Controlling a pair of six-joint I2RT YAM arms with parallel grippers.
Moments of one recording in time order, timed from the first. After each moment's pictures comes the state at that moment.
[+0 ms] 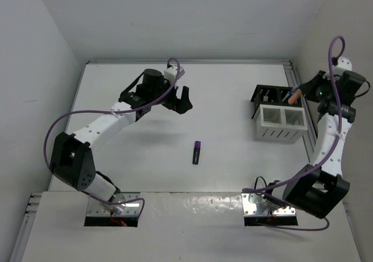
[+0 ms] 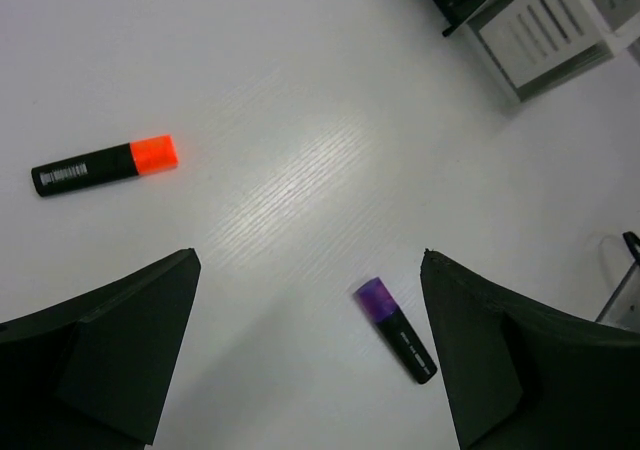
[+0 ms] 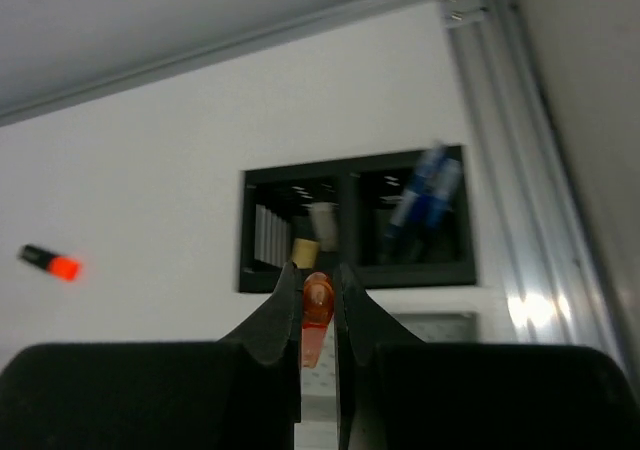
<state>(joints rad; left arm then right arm) -0.49 1.50 1.21 -0.19 0.37 -0.13 -0.48 1.25 1.16 -0.34 -0.47 0.10</state>
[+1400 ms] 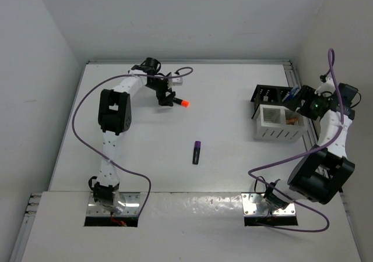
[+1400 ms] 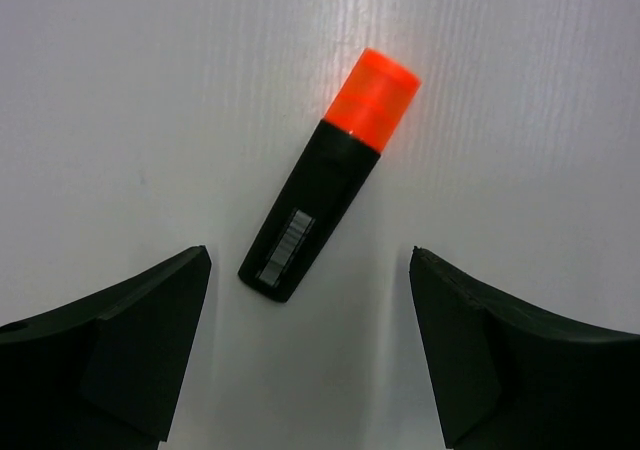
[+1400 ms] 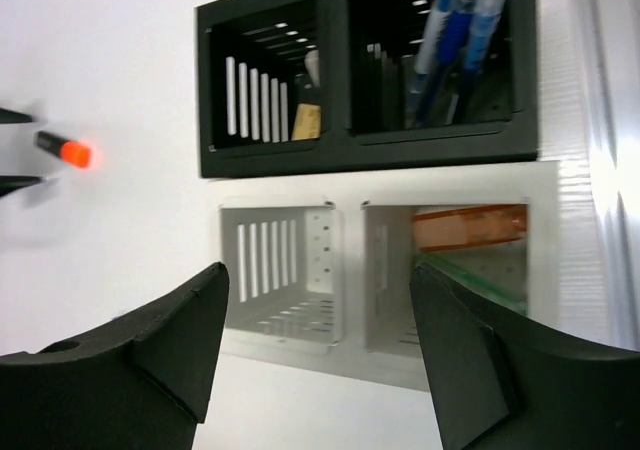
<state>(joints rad) -0.21 2.42 2.07 -0.80 0.72 1.08 -0.62 1.39 1.08 -0.53 -0.64 -0.04</state>
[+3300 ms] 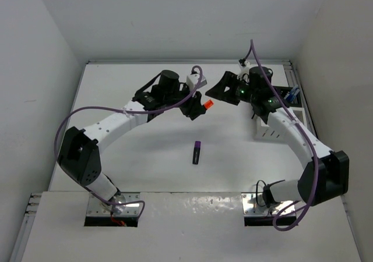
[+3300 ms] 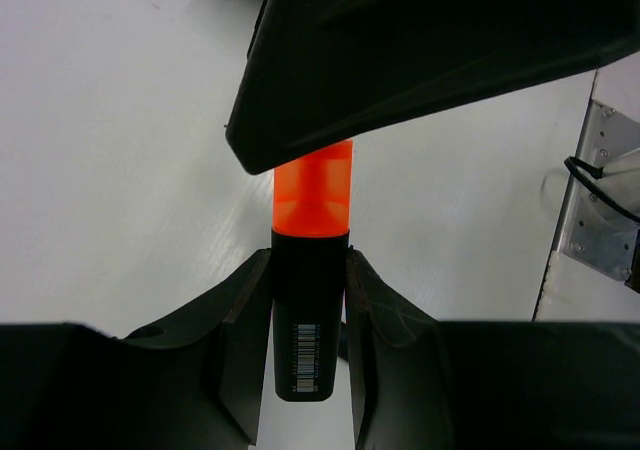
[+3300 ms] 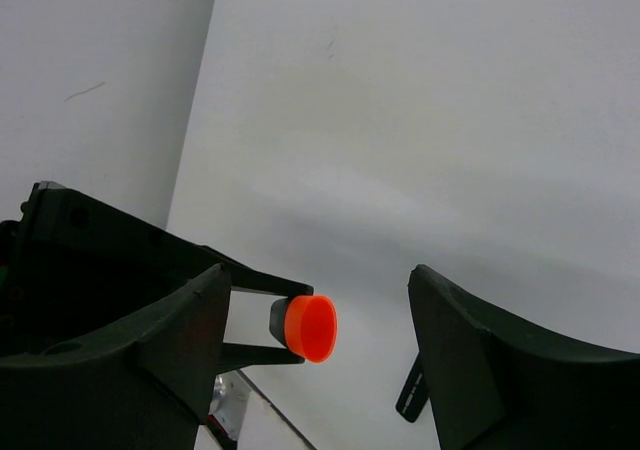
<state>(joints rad) -0.64 1.58 1.30 -0.19 0.53 0.05 0.29 1.36 1.08 -0.17 -0.45 0.63</state>
